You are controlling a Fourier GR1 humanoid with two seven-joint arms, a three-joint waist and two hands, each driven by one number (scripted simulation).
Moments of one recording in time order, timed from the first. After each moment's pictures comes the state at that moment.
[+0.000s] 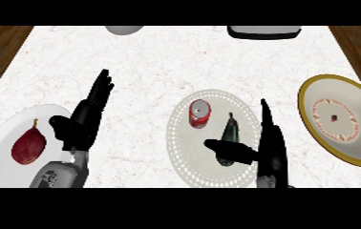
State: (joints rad) left arm -0.14 0.22 -0.19 -1.53 0.11 0.20 0.05; right arm -0.04 0.00 0.38 -1.83 0.63 -0.46 1.07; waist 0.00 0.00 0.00
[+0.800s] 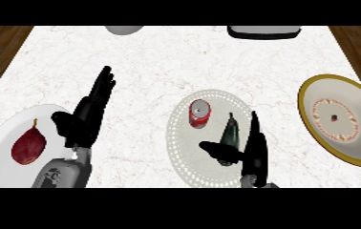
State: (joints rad) left arm -0.16 0.17 -0.15 -1.54 0.06 0.17 0.08; right arm -0.03 0.00 0.42 -1.59 0.55 -0.65 0.99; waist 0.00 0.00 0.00
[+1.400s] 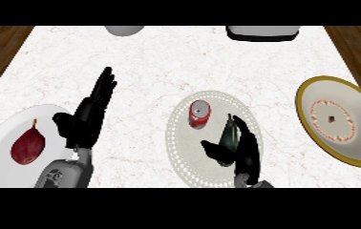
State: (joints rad) left arm -0.15 0.14 -0.13 -1.54 0.03 0.15 0.08; right arm -0.06 0.00 0.45 -1.49 0.52 -0.62 0.97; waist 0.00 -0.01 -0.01
